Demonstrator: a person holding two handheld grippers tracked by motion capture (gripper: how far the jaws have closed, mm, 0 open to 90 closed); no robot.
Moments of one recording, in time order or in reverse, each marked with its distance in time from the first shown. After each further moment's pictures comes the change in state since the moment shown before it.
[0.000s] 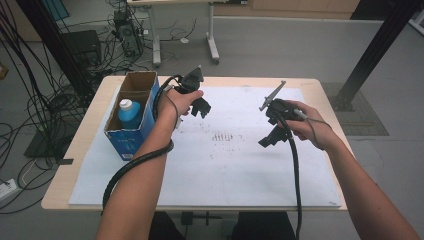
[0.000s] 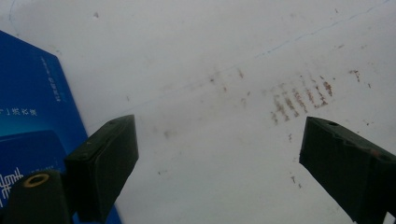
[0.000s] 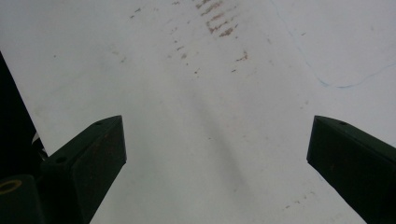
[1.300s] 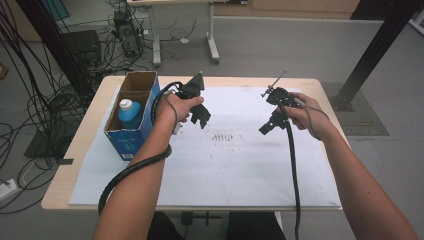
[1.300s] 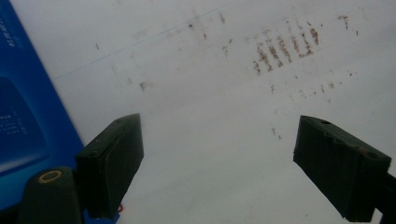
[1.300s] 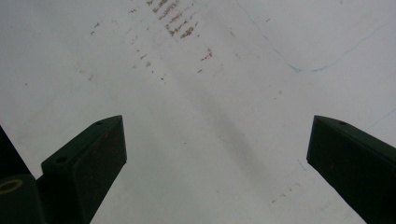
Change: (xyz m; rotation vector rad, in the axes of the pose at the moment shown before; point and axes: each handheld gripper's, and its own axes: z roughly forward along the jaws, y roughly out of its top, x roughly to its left) left arm -0.007 -0.012 0.000 0.159 -0.057 -0.005; right arm -0.036 0.008 0.008 0.039 0.005 0.157
